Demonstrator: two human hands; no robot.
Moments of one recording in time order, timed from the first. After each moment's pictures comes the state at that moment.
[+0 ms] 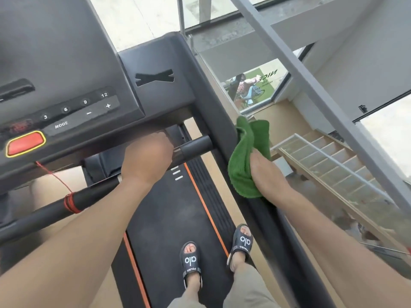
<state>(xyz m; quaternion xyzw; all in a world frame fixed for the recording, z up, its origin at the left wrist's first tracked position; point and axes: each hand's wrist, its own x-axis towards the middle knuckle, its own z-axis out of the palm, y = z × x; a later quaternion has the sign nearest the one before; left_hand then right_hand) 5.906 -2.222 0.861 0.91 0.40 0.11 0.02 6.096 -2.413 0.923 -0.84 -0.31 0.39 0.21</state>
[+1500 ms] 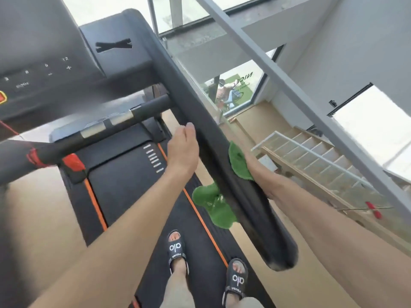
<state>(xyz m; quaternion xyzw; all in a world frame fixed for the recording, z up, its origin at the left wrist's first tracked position) 5.967 -2.423 0.895 0.67 0.52 0.17 0.49 6.088 -2.566 0.872 -0.76 -0.15 0.48 0.41</state>
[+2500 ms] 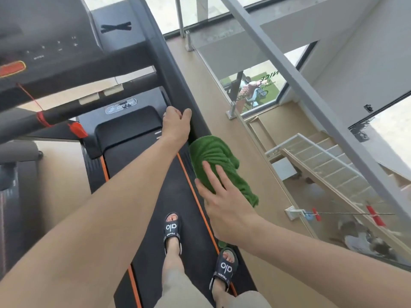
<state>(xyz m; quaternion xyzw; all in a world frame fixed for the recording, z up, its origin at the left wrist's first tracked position) 6.000 -2.472 0.892 0.67 0.58 0.16 0.44 6.021 -2.690 0.896 -0.60 -0.77 0.04 -0.21</state>
